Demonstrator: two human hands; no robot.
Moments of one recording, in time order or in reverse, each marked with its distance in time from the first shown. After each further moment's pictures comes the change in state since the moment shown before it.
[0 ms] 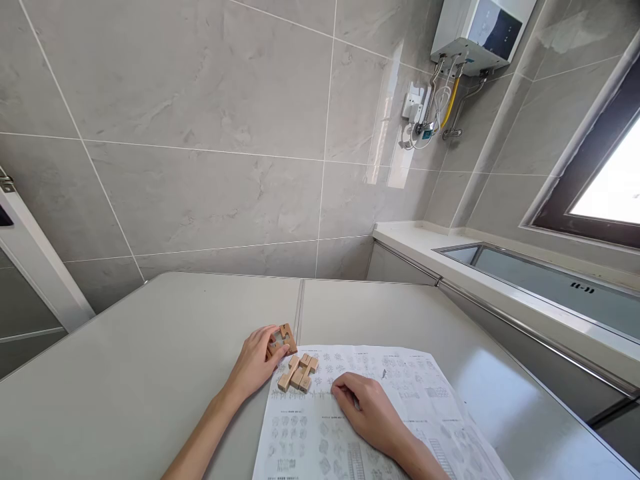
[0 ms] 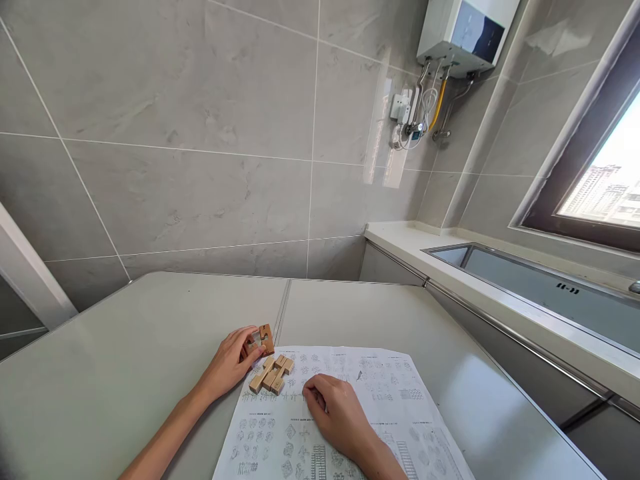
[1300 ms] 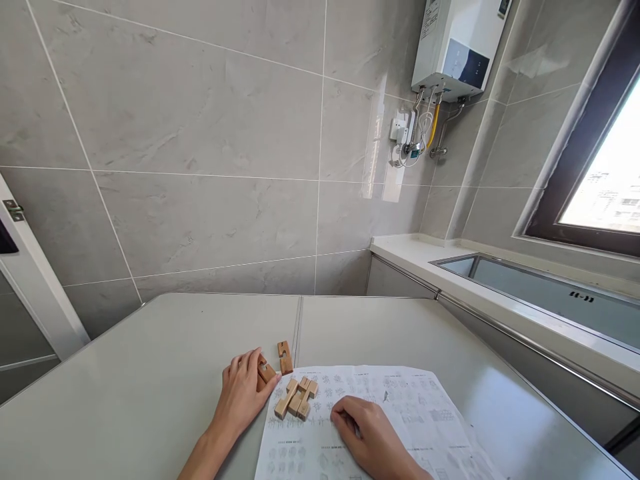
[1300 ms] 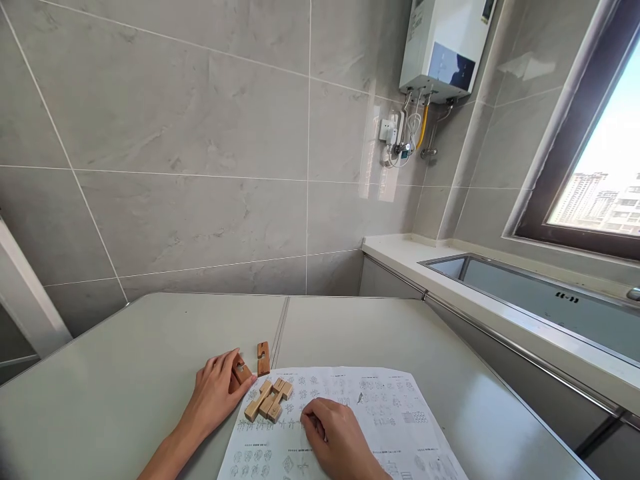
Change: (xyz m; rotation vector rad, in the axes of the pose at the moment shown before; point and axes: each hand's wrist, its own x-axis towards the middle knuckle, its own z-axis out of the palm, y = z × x) left_hand -0.010 -0.012 -0.003 0.302 0.133 -0.051; right_hand 0.004 -0.003 0.003 -0.028 -0.005 0.000
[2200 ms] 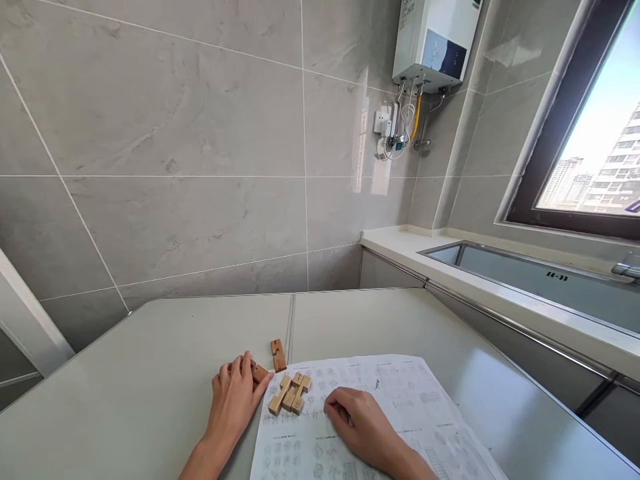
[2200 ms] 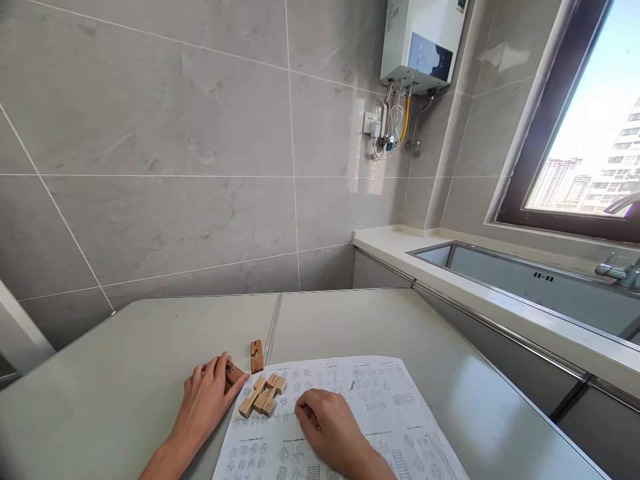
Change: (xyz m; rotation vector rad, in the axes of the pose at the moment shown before) left_hand -0.003 0.013 -0.006 0.351 -0.044 -0.003; right_hand 0.001 0.002 -0.003 0.012 0.020 -0.033
